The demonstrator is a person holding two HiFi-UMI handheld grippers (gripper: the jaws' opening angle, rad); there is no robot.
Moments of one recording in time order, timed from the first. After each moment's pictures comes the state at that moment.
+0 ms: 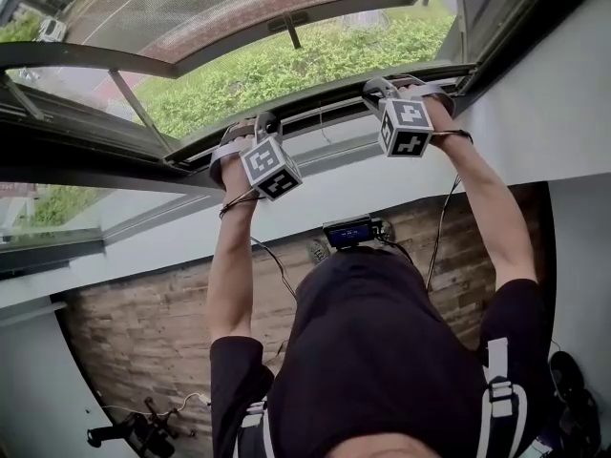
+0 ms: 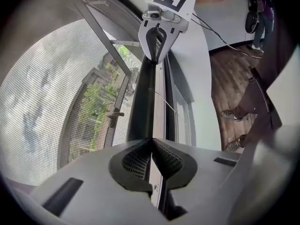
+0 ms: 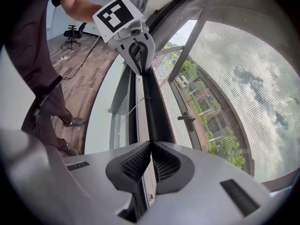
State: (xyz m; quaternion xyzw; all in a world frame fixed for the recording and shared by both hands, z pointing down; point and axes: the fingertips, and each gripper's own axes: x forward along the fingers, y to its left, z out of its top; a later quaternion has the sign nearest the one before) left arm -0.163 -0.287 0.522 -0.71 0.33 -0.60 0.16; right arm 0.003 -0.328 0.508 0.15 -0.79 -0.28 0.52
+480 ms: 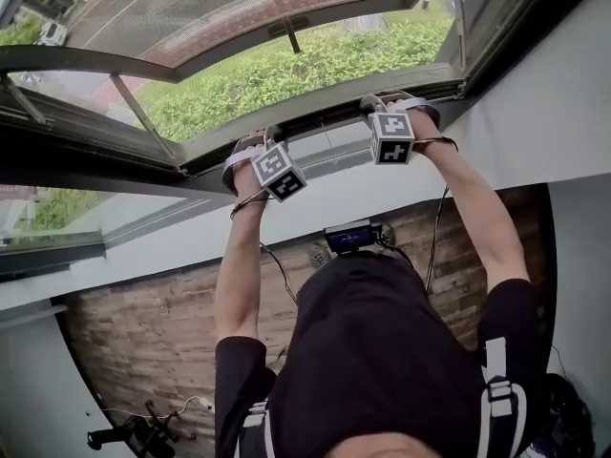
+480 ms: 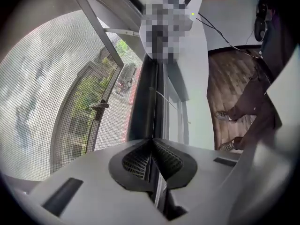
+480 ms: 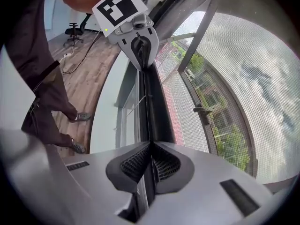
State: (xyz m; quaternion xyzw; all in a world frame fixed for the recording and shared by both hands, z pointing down) left arm -0.165 -0.285 0.583 -0.71 0.32 -0.61 0.12; right arm 0.003 -0.323 0.569 0.12 -0.78 -0.26 0.56
